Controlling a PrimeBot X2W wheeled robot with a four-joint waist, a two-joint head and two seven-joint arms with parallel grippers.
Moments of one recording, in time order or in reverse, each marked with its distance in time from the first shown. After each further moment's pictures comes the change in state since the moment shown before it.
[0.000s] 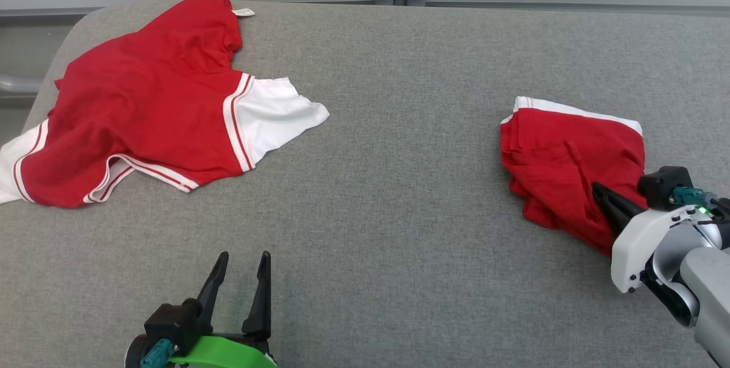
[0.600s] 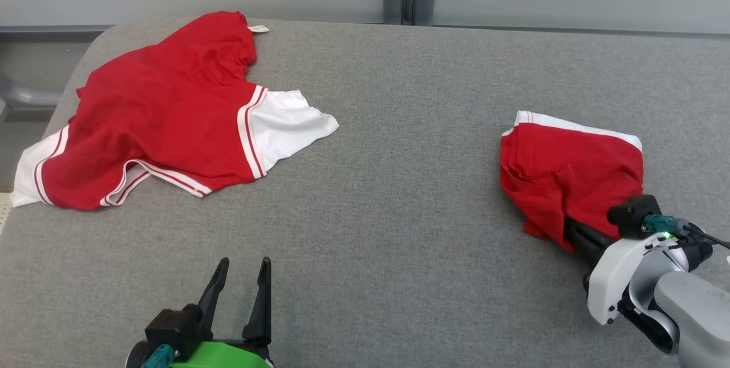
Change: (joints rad) left arm 0.010 0.000 0.000 0.002 -0.001 0.000 0.000; right arm -0.029 -0.030 0.263 -0.025 0.179 0.000 -0.092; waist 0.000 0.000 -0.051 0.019
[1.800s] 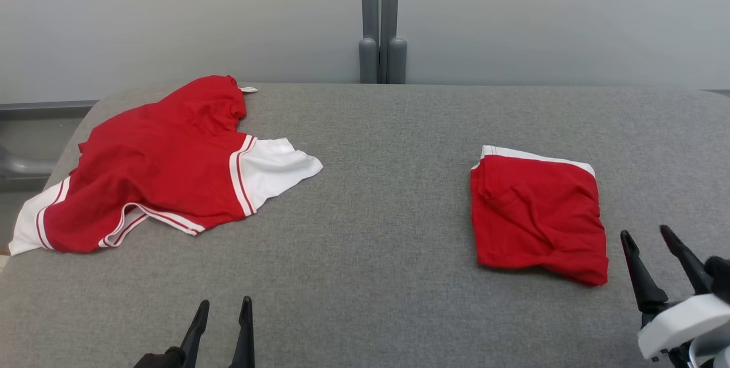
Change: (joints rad) left arm 0.139 0.000 0.049 -0.061 0.002 0.025 0.000; right arm 0.468 0.184 -0.752 -0.253 -0.337 0.000 -0.067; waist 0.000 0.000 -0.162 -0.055
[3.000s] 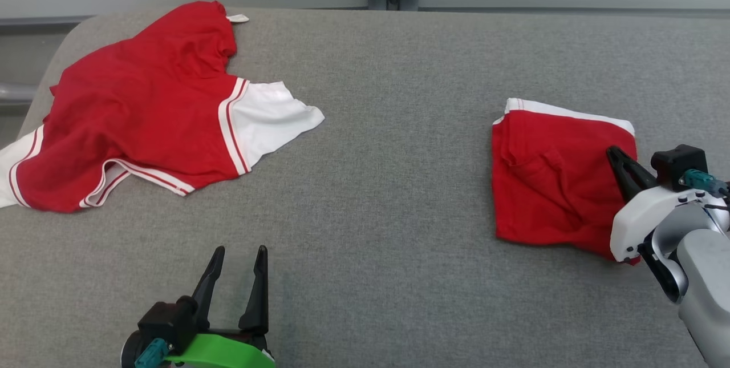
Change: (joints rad) left arm -0.137 0.000 -0.039 0.018 0.001 -0.020 0.000; right arm -0.422 0.003 0.146 0.304 -0.140 0.000 0.120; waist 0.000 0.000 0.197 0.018
